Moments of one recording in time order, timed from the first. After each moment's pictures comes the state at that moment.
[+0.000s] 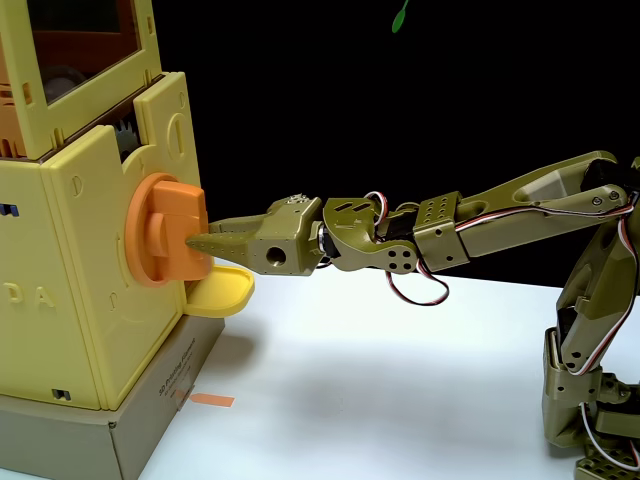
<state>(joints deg) 3.2 110.3 130.8 -21.6 101.6</state>
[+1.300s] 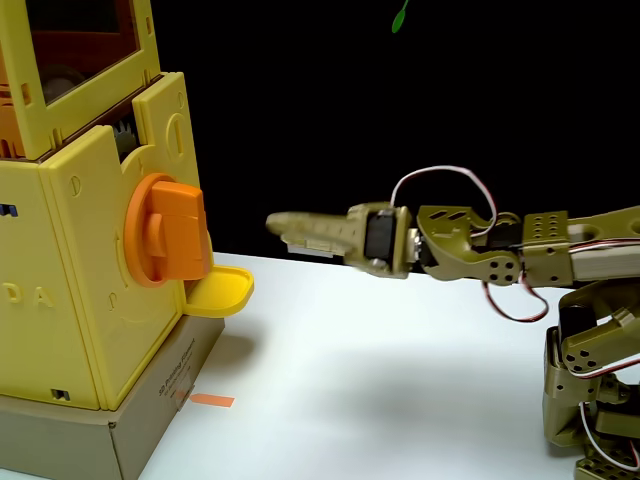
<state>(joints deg) 5.7 145.9 160.6 -15.9 -54.6</state>
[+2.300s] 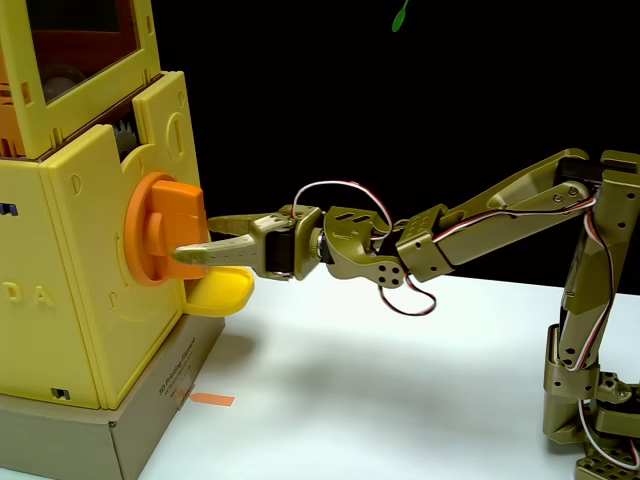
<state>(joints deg) 9.9 98.9 131.1 -36.9 -73.4</state>
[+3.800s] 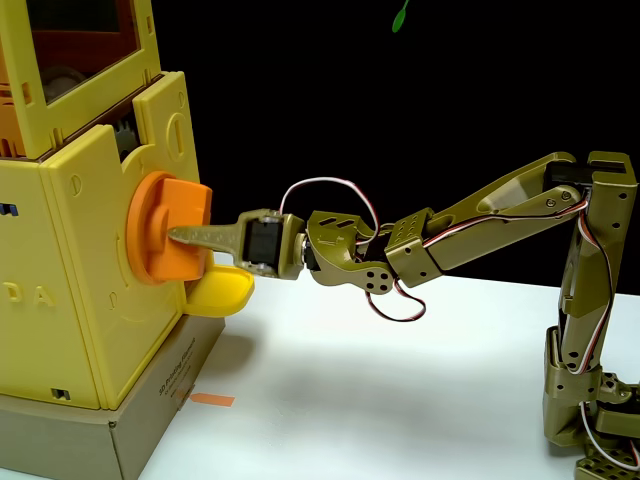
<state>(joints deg) 7.5 96.5 127.0 -36.8 -45.4</state>
